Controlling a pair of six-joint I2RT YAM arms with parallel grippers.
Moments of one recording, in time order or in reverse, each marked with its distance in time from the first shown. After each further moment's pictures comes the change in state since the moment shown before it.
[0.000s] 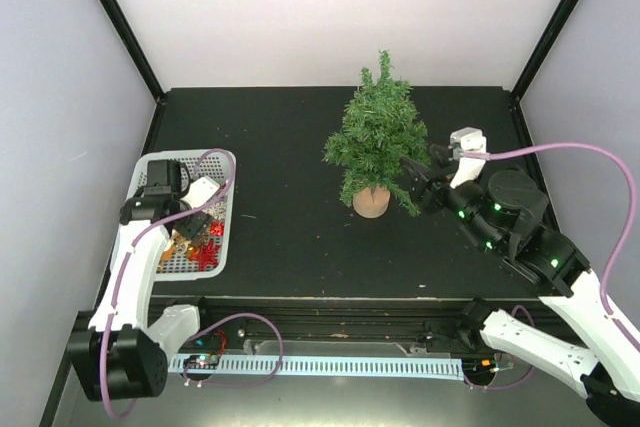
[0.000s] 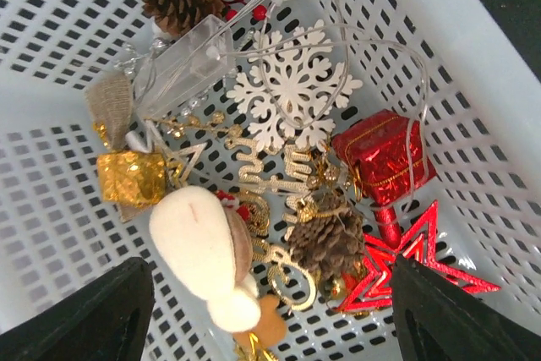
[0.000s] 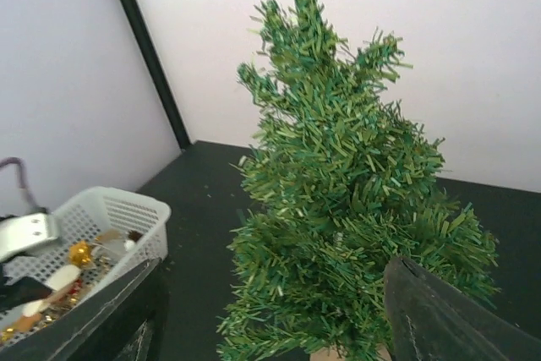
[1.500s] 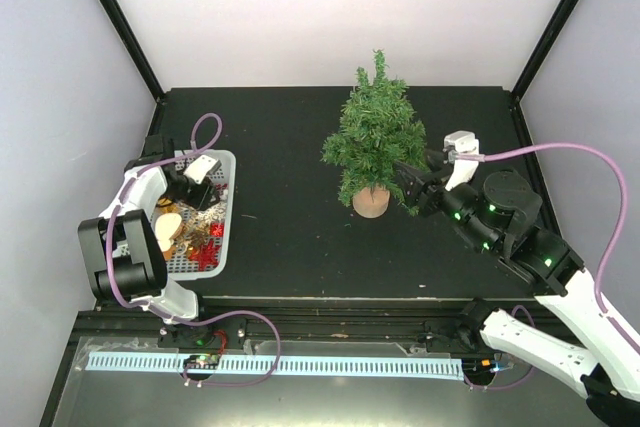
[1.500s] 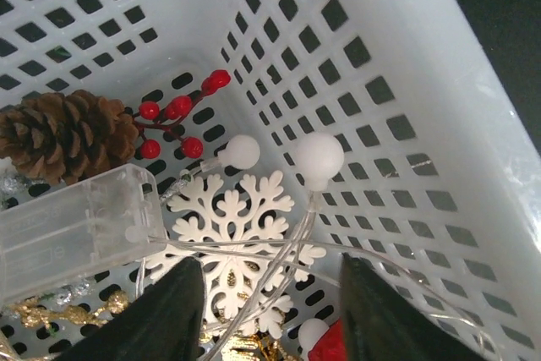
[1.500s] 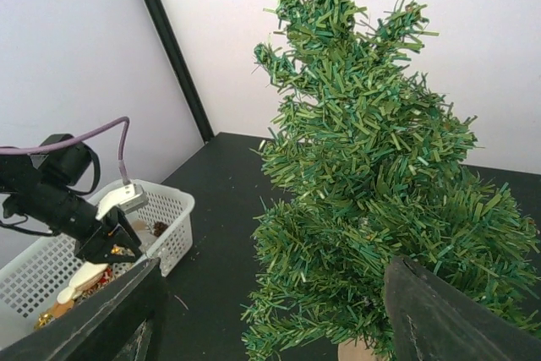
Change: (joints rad) left arm 0.154 0.567 0.179 0.148 0.449 -0.043; right arm 0.000 -0.021 -0.039 0.035 -0.079 0.046
